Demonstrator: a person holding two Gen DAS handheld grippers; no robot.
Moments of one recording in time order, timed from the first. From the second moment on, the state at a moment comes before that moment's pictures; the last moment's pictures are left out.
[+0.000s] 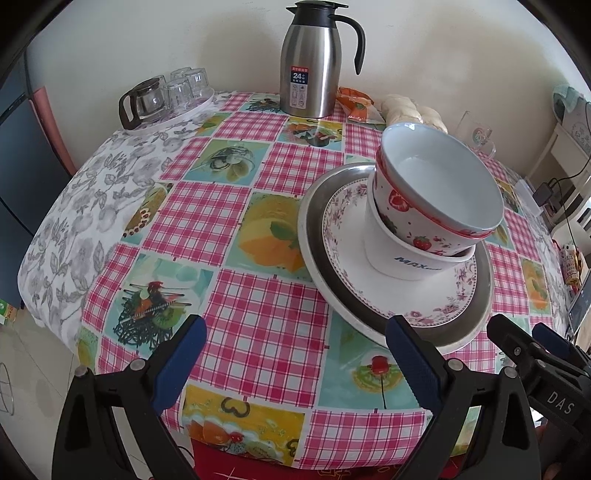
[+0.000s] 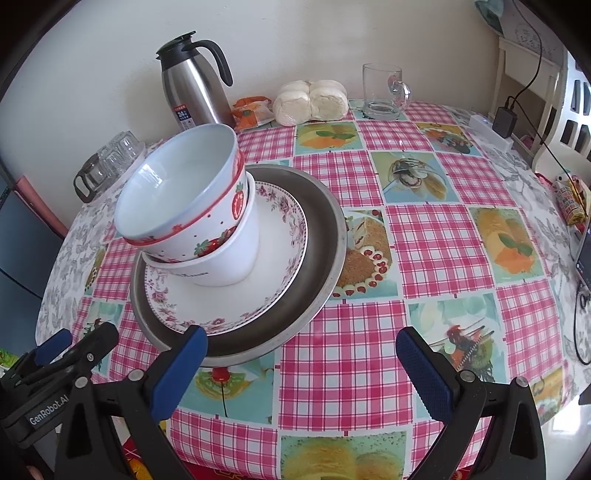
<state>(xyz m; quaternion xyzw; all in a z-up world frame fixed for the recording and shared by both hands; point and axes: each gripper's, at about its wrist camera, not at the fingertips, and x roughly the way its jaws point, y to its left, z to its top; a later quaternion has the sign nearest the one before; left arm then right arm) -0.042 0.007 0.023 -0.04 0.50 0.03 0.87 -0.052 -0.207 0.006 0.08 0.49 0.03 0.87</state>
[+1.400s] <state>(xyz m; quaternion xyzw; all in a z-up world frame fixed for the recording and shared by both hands) -0.038 0.006 0.017 -0.02 0.52 0.06 0.85 -0.051 -0.210 0.002 0.07 0.50 0.03 0.86</state>
